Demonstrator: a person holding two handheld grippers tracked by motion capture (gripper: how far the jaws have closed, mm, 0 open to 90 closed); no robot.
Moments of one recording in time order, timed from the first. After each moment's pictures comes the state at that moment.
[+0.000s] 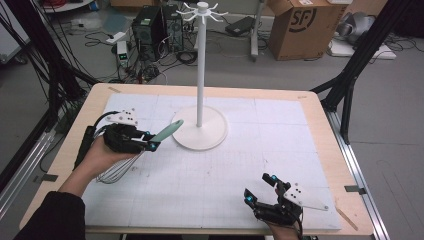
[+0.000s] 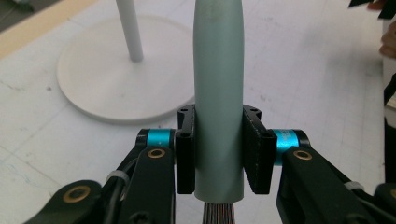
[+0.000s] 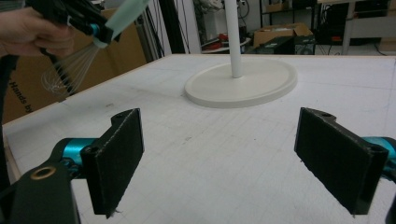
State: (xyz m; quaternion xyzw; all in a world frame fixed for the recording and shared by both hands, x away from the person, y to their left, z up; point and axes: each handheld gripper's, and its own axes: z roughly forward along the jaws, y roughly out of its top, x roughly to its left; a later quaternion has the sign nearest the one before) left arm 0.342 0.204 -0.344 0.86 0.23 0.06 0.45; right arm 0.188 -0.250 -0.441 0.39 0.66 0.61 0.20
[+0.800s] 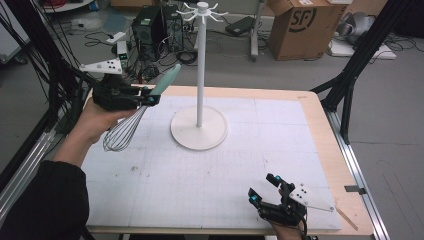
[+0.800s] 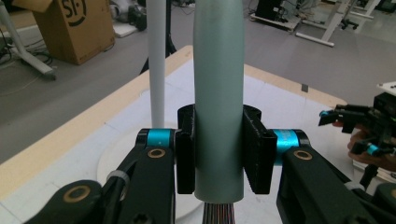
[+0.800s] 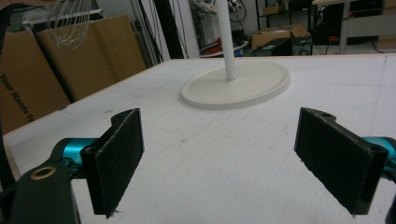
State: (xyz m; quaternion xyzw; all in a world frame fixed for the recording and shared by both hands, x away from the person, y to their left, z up) left arm 0.379 0.206 -0.244 0.79 0.24 0.08 0.56; right arm 0.187 -0.261 -0.442 0.40 0.65 0.62 0.19
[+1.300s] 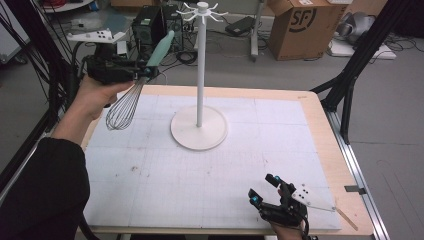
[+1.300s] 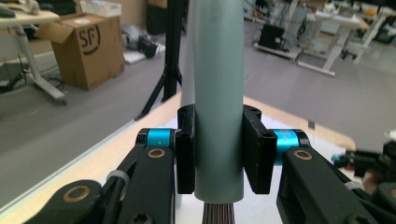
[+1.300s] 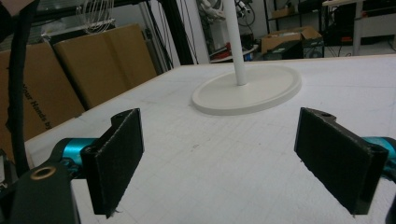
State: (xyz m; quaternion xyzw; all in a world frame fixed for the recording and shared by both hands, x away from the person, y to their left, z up) left arm 0.417 0.216 -0.203 0.75 0.25 0.10 0.60; right arm 0.186 -0.262 -0.441 0.39 0.64 0.64 0.17
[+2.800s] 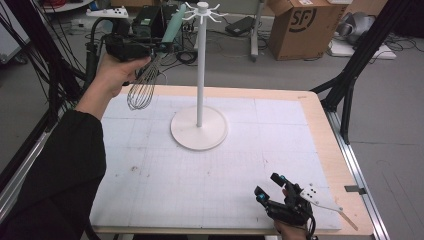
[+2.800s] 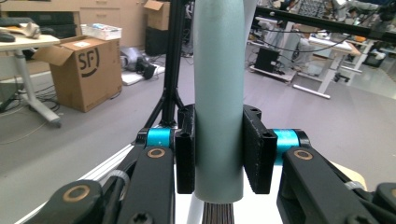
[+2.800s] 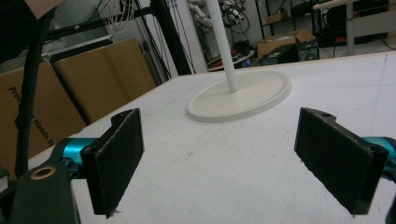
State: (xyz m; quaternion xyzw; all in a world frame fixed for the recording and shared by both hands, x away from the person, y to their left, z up) left arm 0.464 0.186 -0.190 0.73 0.24 0.09 0.63; right arm 0.187 -0.276 -0.442 0.41 0.61 0.65 0.16
